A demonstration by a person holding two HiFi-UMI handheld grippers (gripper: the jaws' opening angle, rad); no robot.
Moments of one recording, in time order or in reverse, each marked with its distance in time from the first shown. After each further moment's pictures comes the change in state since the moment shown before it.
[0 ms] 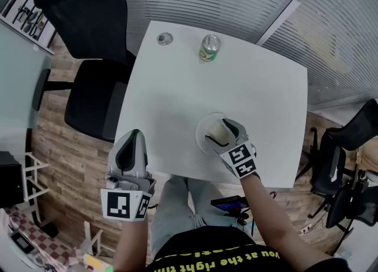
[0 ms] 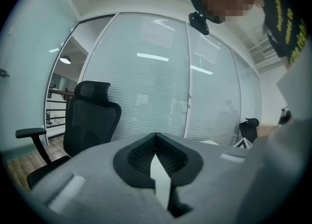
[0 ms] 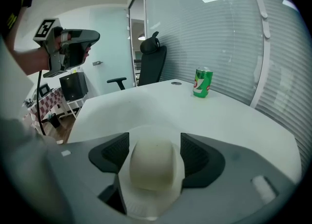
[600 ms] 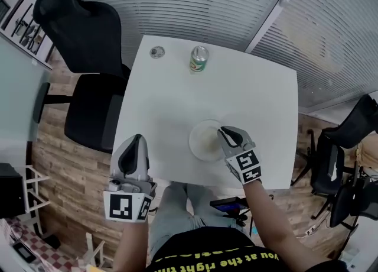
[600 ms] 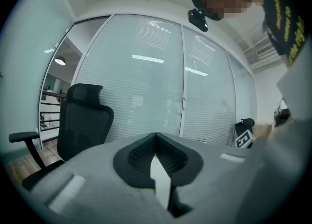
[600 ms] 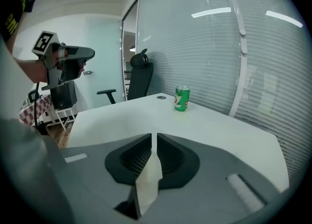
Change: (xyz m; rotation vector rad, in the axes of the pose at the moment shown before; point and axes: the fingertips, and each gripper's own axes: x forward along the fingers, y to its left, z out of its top) left arm 0.007 -0.021 0.014 0.022 -0.025 -0.052; right arm -0.050 -0.035 0.026 0.045 -0.136 -0.126
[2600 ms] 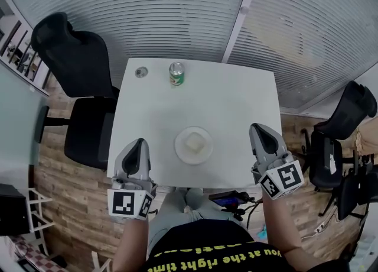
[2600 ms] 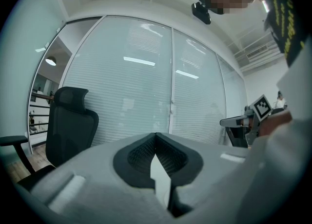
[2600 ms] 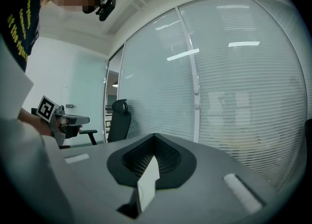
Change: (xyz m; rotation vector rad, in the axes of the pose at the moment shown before) left arm 0.006 -0.063 0.016 0.033 -0.031 -0.099; right arm -0.206 -0.071 0.113 0.108 -0.449 -0.230
